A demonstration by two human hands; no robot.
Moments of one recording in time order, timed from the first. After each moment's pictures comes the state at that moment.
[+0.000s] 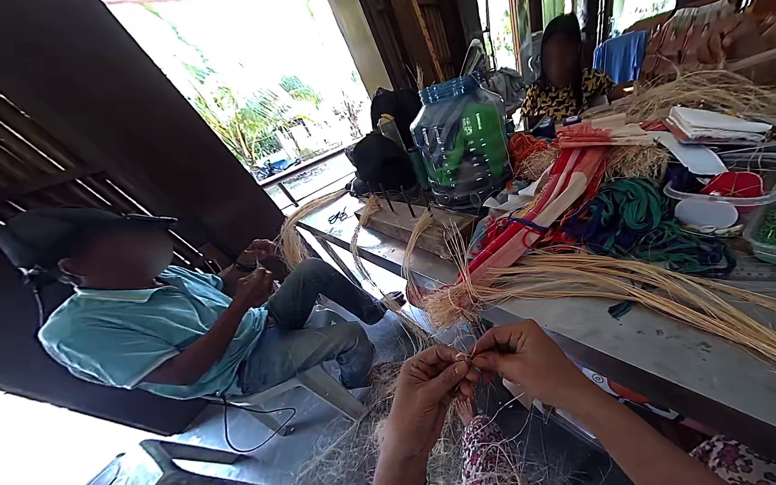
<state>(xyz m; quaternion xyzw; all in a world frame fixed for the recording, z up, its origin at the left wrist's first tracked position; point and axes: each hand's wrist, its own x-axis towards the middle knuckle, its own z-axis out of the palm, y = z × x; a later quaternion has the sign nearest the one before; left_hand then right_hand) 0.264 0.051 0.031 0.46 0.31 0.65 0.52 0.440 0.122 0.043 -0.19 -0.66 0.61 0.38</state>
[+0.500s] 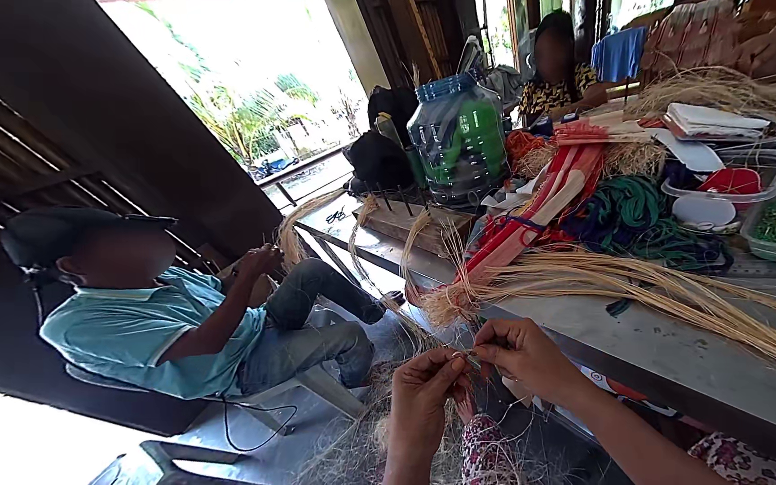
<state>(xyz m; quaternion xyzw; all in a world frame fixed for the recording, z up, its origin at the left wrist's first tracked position) 0.278 0.047 0.029 0.45 0.41 0.69 0.39 0.438 0.127 0.038 -0.19 -0.65 0.62 0.39</state>
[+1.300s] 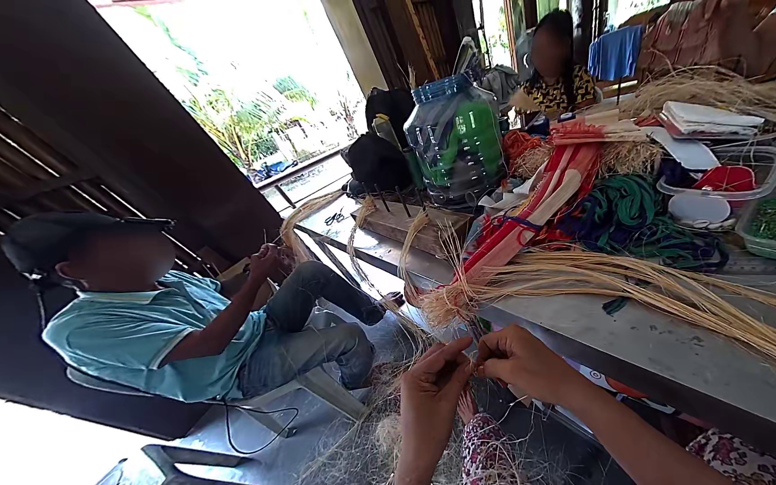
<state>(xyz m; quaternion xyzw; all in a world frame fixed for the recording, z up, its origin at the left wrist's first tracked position) 0.281 0.052 0.022 0.59 0.48 0.61 0.20 0.442 0.130 0.046 -0.28 -0.73 0.57 0.25</state>
